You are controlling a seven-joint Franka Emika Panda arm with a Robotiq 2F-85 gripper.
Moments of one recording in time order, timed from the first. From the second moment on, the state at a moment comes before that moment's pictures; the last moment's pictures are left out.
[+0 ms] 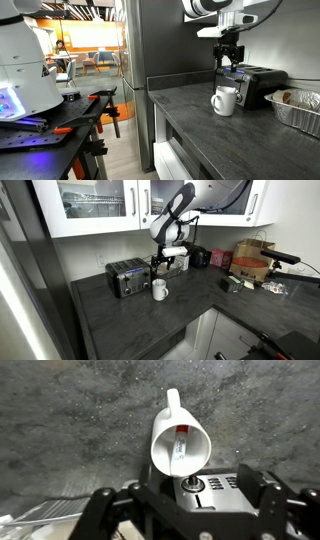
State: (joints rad) arm 0.05 0.66 0.05 -1.69 0.00 2.49 -0.05
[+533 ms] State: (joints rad) arm 0.06 0.85 0.05 -1.49 0.01 2.38 -0.01
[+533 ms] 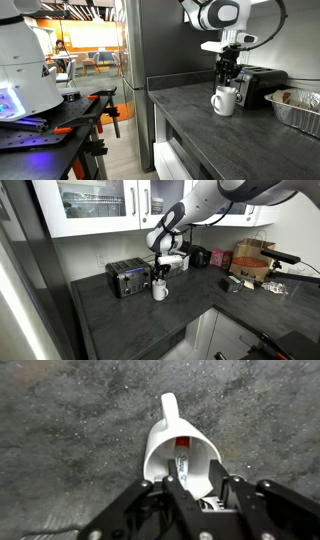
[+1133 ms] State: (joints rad) arm 0.06 0.95 0.05 -1.34 0.04 2.28 0.04
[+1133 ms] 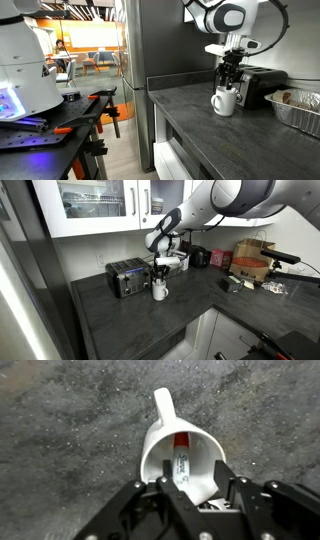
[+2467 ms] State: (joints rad) arm 0.04 1.08 0.06 -1.19 0.10 2.28 0.05
